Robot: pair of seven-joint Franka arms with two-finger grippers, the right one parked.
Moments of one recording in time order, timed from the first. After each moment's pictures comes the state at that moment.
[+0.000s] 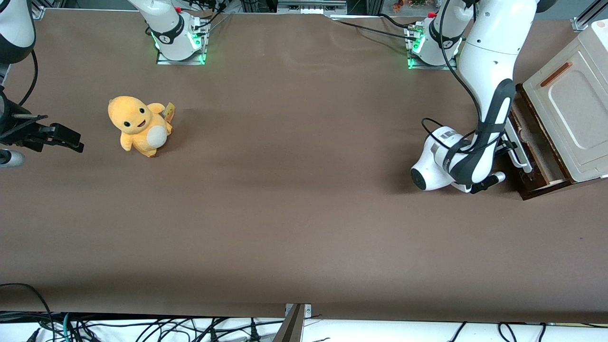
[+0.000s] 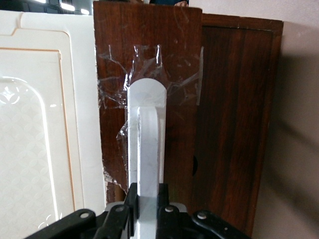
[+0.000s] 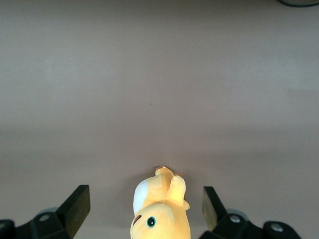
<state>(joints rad) -0.25 0.68 0.01 -1.80 0.94 1.34 -1.04</state>
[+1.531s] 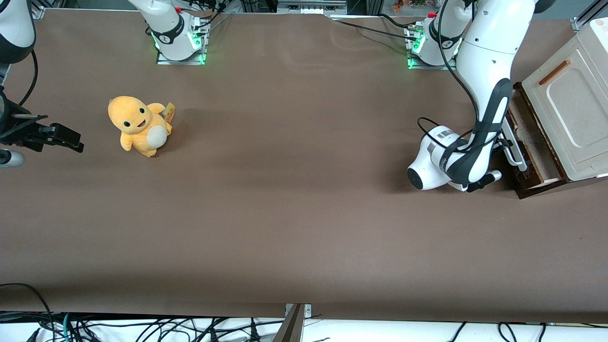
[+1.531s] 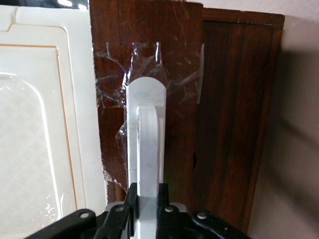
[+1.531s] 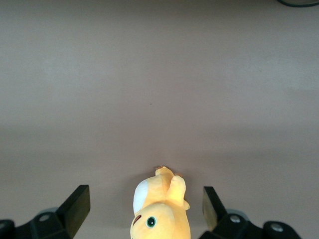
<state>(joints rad) -0.25 0.68 0.00 -1.80 0.92 1.32 -1.04</state>
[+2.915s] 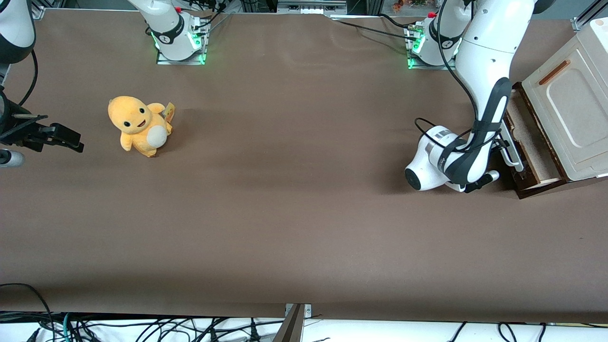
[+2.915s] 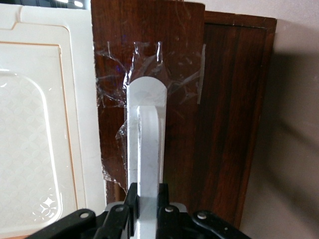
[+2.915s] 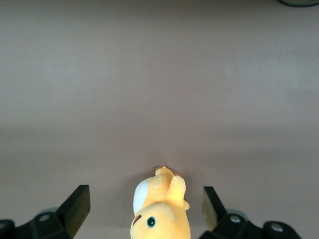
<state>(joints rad) -0.25 0.68 -0.02 -1.78 0.90 1.31 -1.05</state>
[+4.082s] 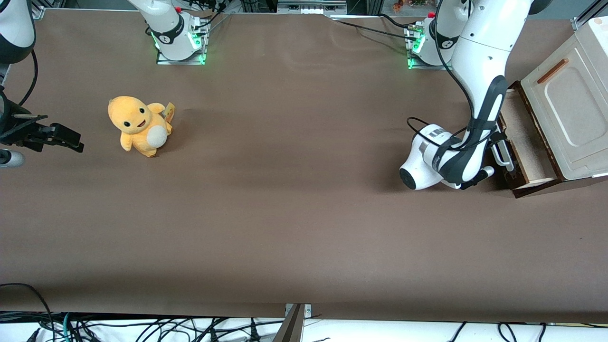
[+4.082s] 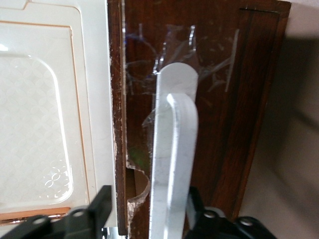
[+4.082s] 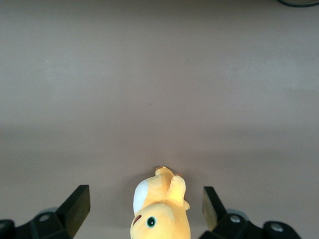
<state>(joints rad) -0.27 0.68 -0.04 -1.75 0.85 1.23 -1.08</state>
